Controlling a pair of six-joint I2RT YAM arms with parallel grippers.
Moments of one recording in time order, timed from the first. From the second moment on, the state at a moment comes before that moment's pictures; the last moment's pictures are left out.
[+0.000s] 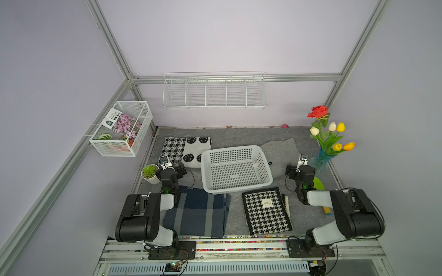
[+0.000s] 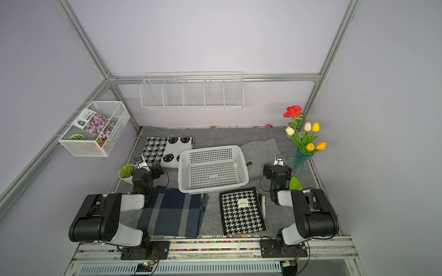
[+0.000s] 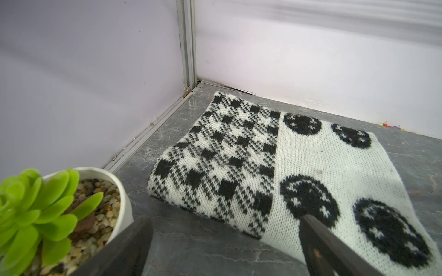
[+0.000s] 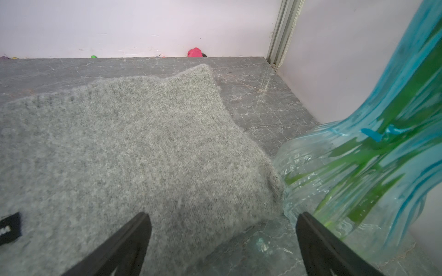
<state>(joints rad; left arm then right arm) -0.03 1.49 0.33 0.91 -0.24 -0.14 0.07 1.51 0.38 0.72 0.32 0.03</state>
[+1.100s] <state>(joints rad) -0.24 1.27 0.59 0.14 0.29 -0.44 0.38 1.47 0.87 -0.09 -0.25 0.11</state>
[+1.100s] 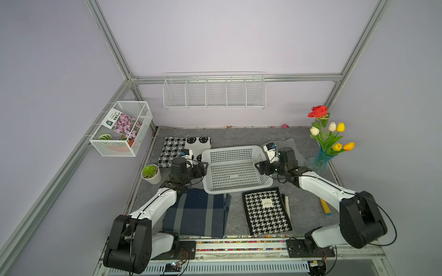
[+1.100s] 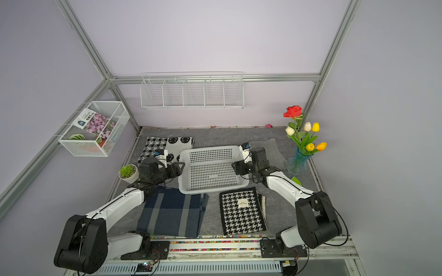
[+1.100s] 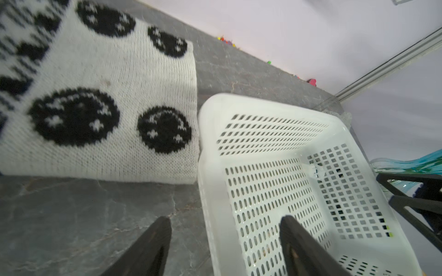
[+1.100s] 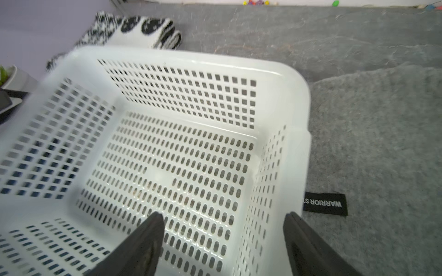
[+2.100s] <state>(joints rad) -0.33 1.69 0.89 0.14 0.38 -0.42 0.45 1.58 0.99 -0.28 0.02 0.10</state>
